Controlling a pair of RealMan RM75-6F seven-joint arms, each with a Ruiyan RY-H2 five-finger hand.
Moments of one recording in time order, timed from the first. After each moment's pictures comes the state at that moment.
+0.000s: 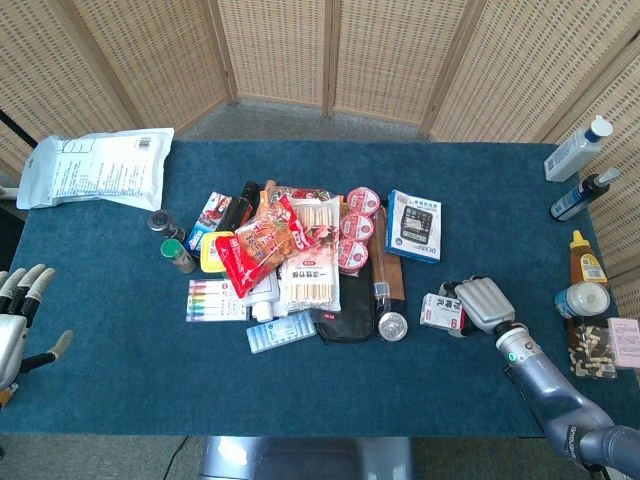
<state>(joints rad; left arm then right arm) -0.10 -1.07 -0.04 -1.67 1.52 1.51 0.12 0.56 -1.35 0.04 -1.26 -1.45 0.89 0.09</state>
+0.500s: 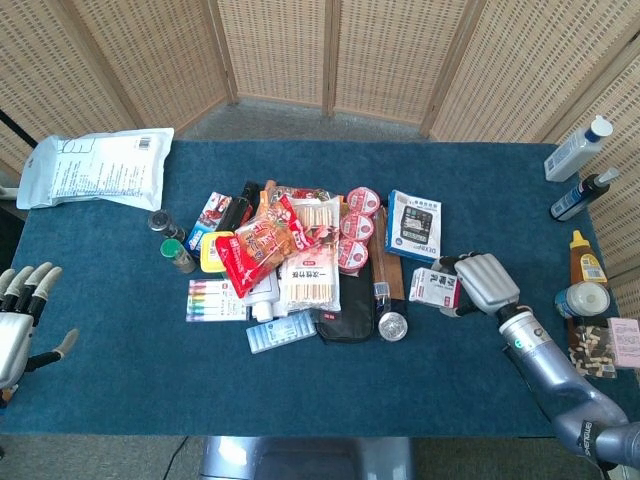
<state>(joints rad) -0.10 -1.07 -0.04 -1.67 1.53 1.51 0.13 0.60 -1.18 0.14 -1.49 -1.43 0.95 0.13</state>
